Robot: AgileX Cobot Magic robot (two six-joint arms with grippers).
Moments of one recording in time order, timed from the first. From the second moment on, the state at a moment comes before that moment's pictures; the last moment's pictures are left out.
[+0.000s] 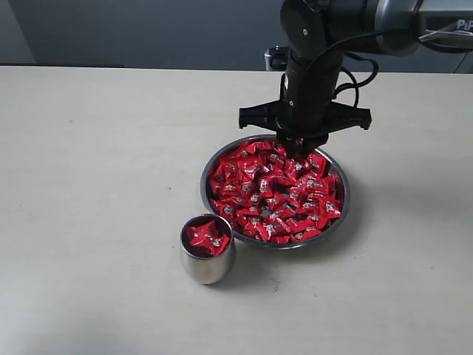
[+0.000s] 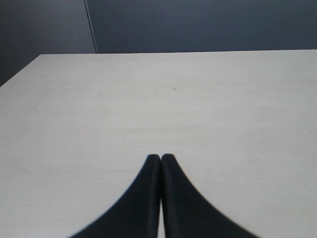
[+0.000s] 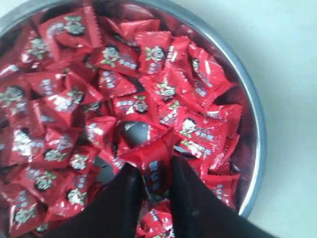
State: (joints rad) left arm 0.22 0.00 0.00 0.00 0.34 0.03; right arm 0.71 1.98 -1.51 -0.15 1.05 0.65
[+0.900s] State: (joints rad) left arm 0.22 0.00 0.00 0.00 0.34 0.03; right arm 0.98 1.89 -1.52 0.08 1.04 0.41
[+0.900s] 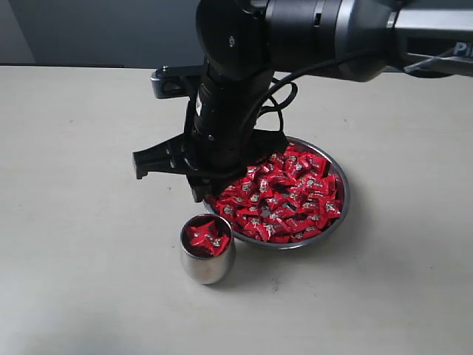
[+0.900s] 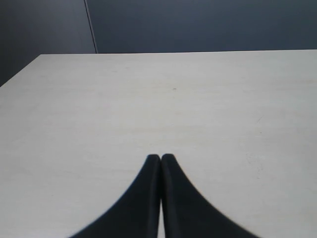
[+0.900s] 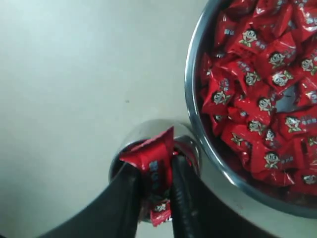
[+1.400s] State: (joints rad) left arm 0.22 0.00 0.00 0.00 0.34 0.03; right arm 1.04 1.90 -1.52 0.08 1.13 0.38
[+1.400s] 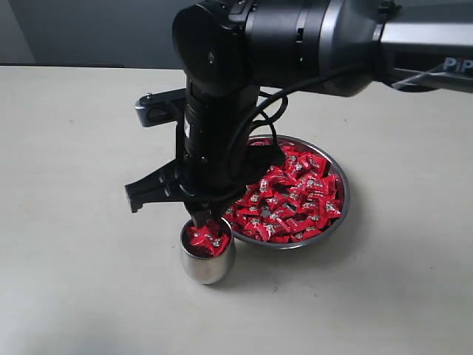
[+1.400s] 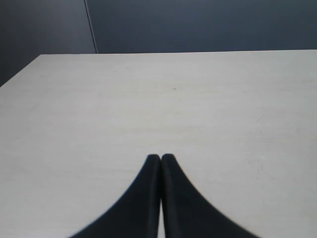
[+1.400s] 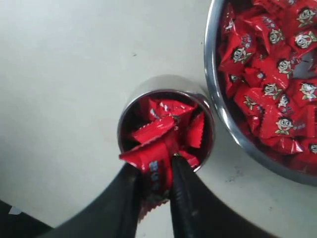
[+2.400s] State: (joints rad) left arm 0.22 0.00 0.00 0.00 0.34 0.03; right arm 1.04 1.95 -1.52 0.08 1.10 0.36
